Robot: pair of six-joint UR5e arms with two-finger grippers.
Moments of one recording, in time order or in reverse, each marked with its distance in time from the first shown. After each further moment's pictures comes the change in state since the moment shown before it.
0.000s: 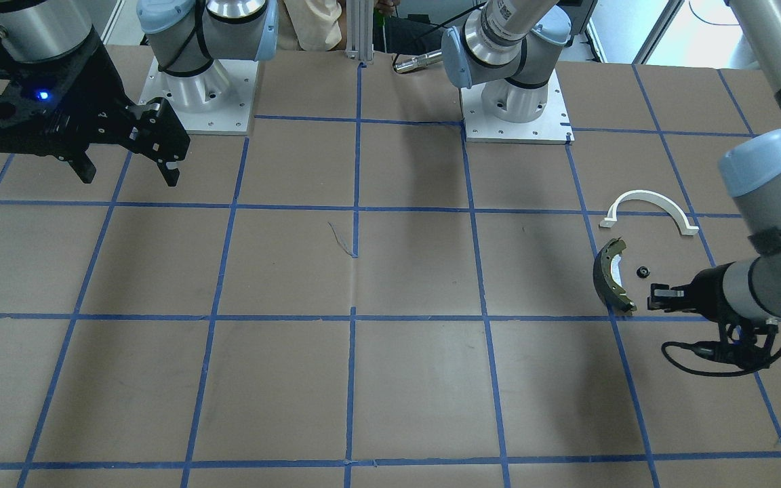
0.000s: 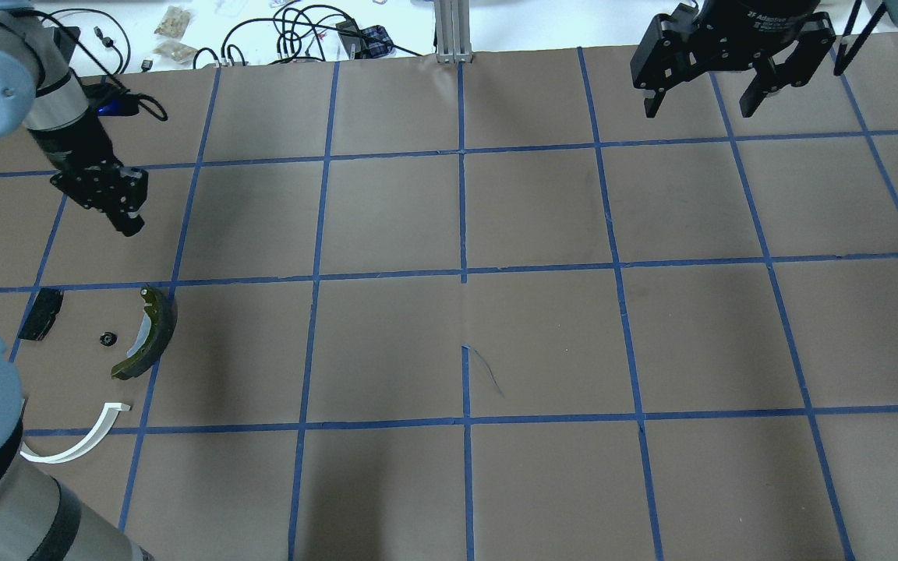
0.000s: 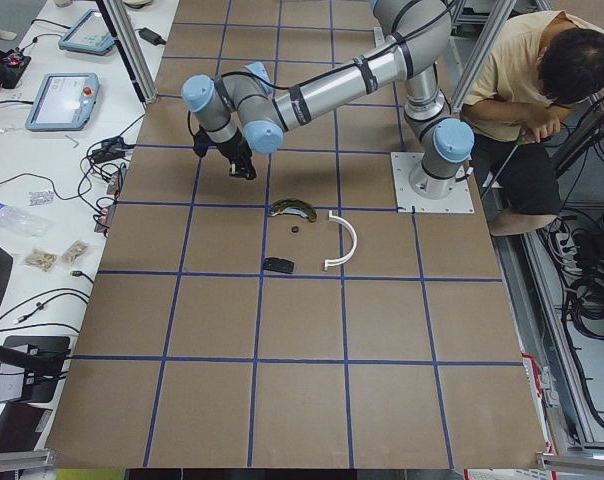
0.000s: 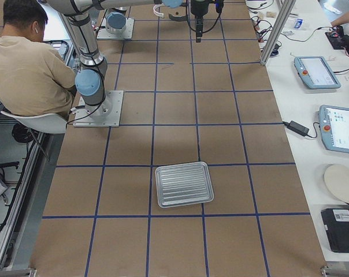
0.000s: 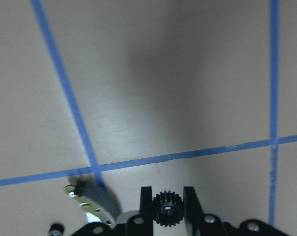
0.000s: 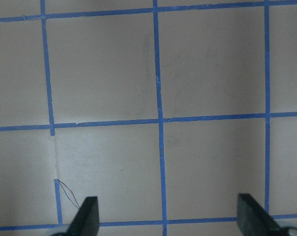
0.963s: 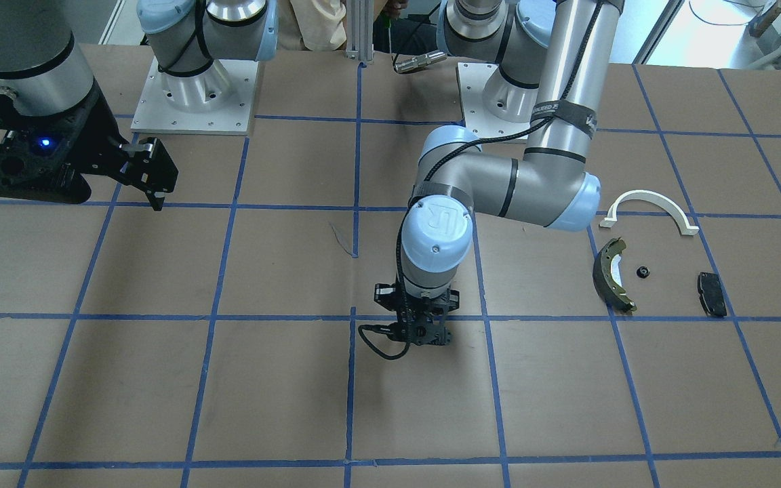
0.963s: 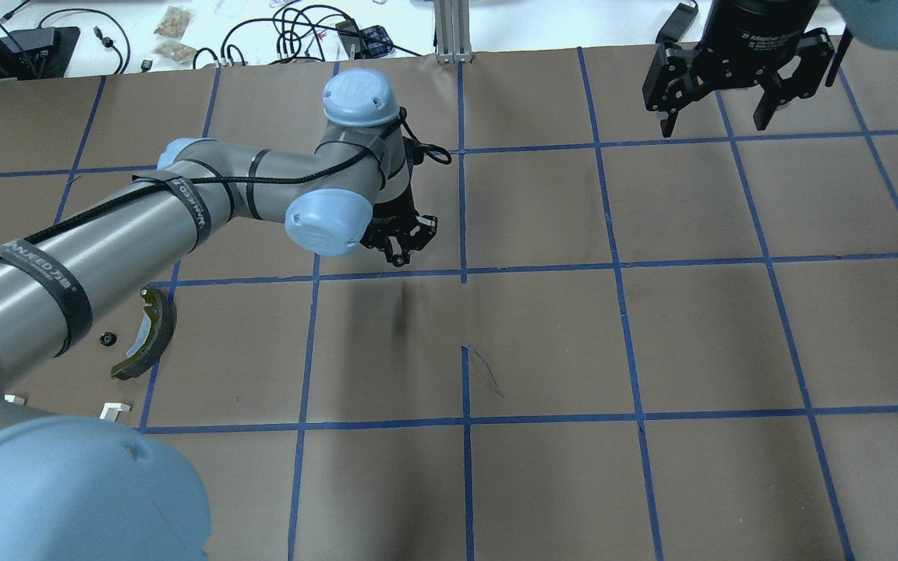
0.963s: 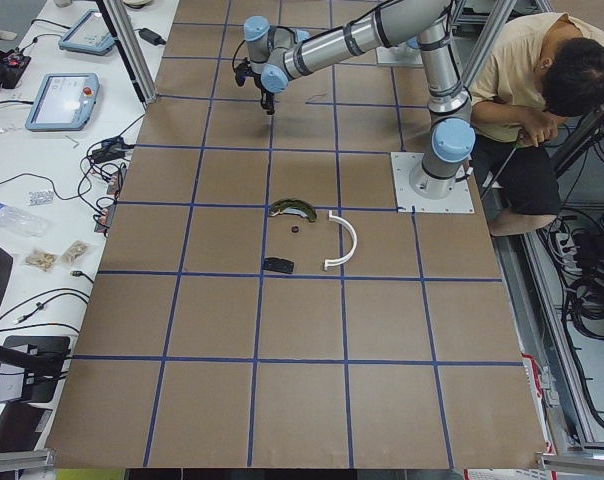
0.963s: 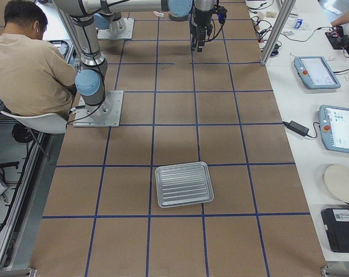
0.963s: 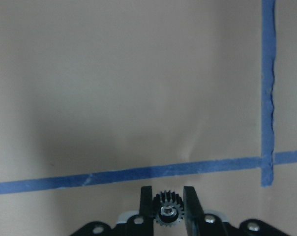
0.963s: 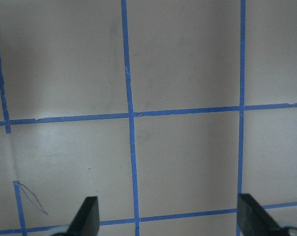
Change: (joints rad) left arm -0.609 -0.034 -0.166 0.397 -0.139 -0.607; right arm 0.000 0.057 0.006 0.010 -0.098 -0.001
